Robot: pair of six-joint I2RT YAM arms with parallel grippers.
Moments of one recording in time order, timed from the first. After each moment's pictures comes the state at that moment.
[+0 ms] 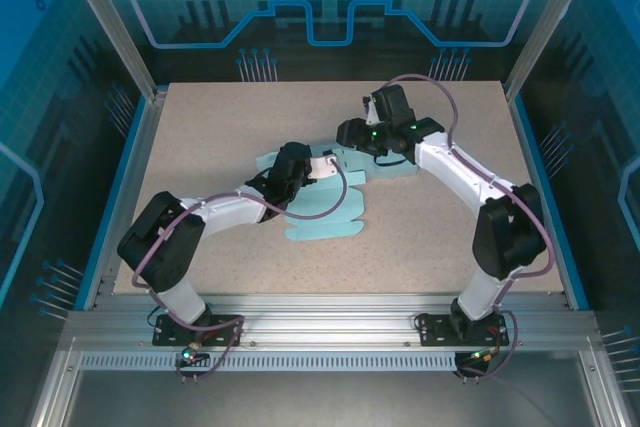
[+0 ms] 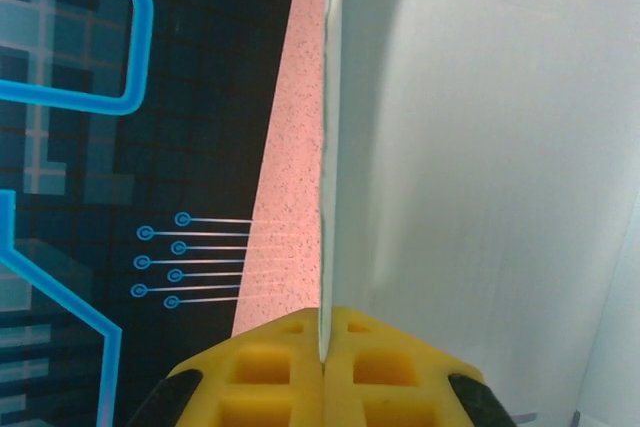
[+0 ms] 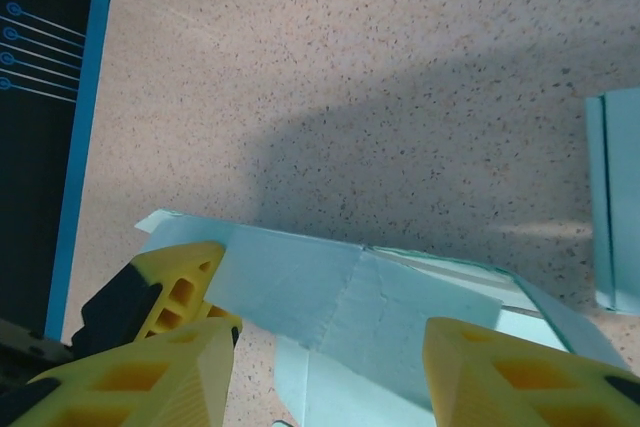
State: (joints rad) left arm -0.61 1.68 0.93 0.29 -0.39 1.04; right arm 0.44 1.74 1.45 -0.50 -0.28 0.63
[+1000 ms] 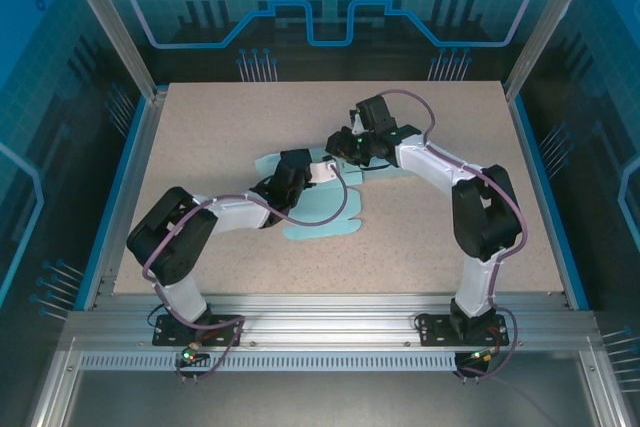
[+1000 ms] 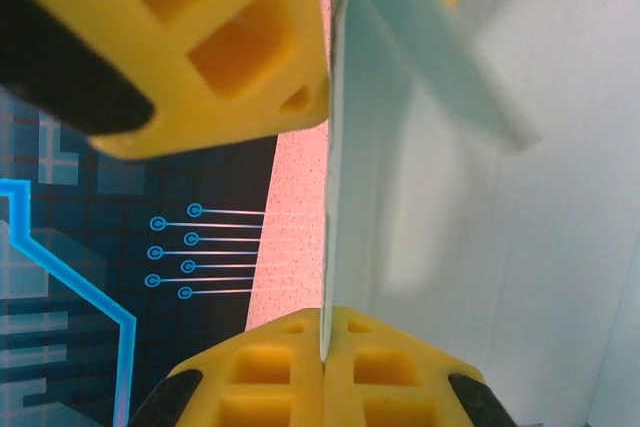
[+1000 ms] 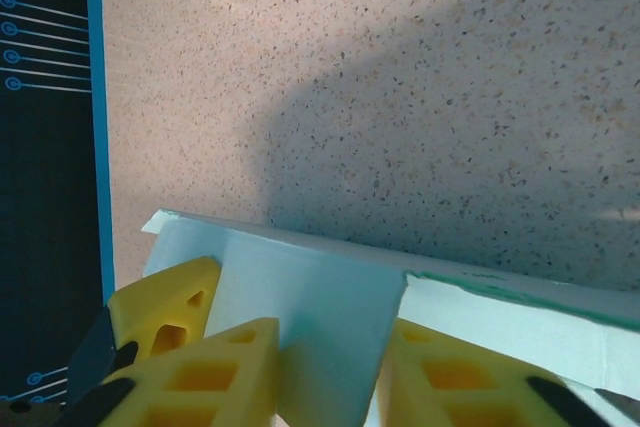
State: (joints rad) left arm -0.61 1.74 0.87 0.45 -0.44 1.08; right arm 0.46 1.89 1.43 -0.36 -0.39 0.80
